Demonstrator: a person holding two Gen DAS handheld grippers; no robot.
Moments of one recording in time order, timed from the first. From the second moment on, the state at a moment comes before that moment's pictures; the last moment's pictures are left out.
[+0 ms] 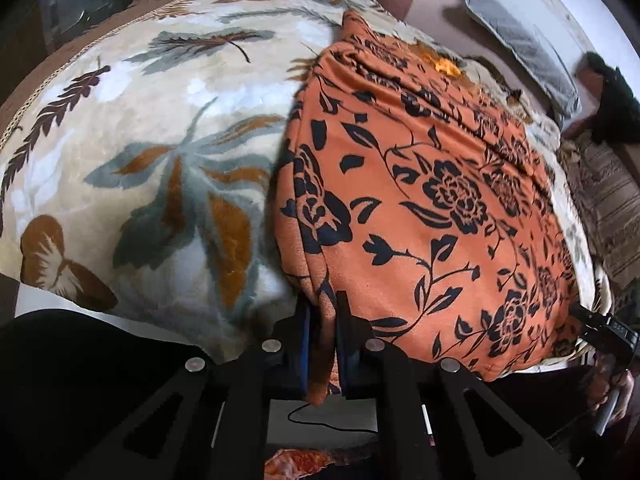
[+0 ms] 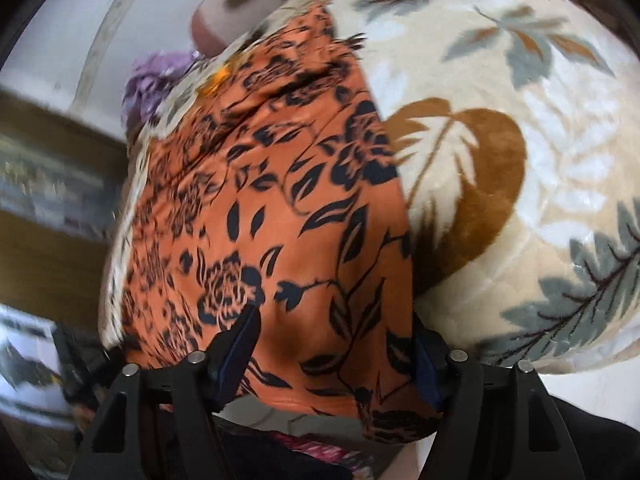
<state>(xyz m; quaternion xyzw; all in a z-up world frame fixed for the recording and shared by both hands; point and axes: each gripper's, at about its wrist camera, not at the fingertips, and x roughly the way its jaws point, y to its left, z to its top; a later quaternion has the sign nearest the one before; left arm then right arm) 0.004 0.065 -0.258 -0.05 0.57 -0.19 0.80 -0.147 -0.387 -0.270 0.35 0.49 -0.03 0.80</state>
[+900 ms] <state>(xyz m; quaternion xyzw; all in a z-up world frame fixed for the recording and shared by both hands) 0.108 0.055 -0.125 -0.11 0.46 -0.28 0.84 -0.079 -0.440 -0.132 0.38 0.35 0.03 0.86</state>
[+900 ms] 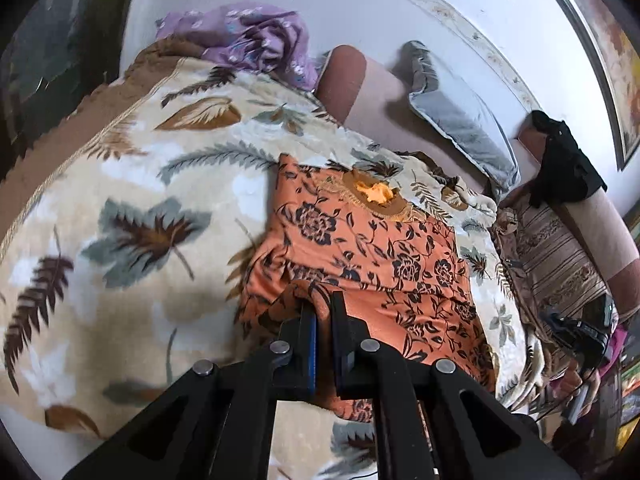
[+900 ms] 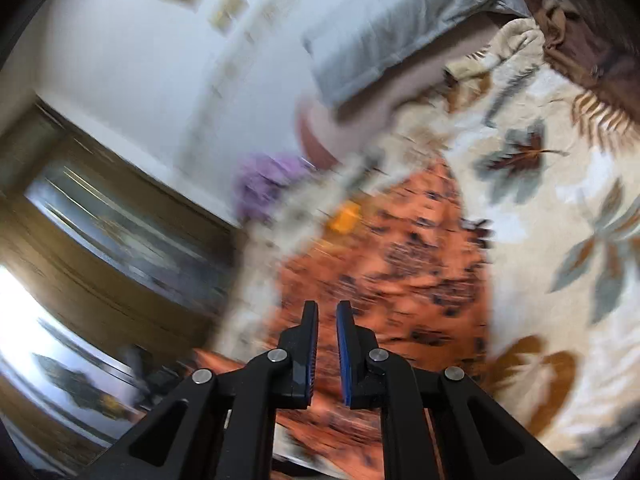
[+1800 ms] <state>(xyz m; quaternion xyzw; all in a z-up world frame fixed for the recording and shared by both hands) 0.115 0.067 -0.142 -0.11 0.47 -0.27 0.83 -0.106 -0.390 -0.183 0.37 0.42 0.04 0.83</state>
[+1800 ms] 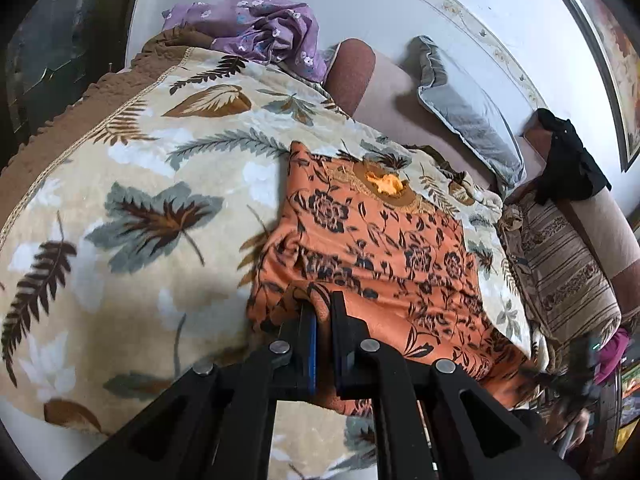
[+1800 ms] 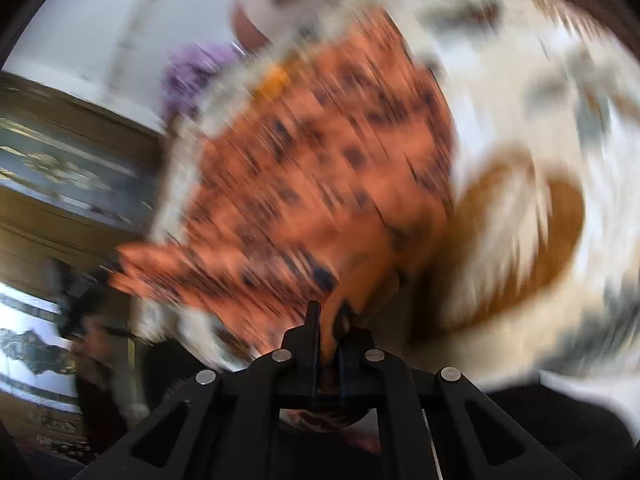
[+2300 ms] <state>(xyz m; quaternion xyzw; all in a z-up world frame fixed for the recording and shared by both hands) 0.339 -0.025 -0.216 -0.14 0.52 -0.20 0.82 0.138 -0.545 -0.224 0.47 0.34 -0.06 0.81</state>
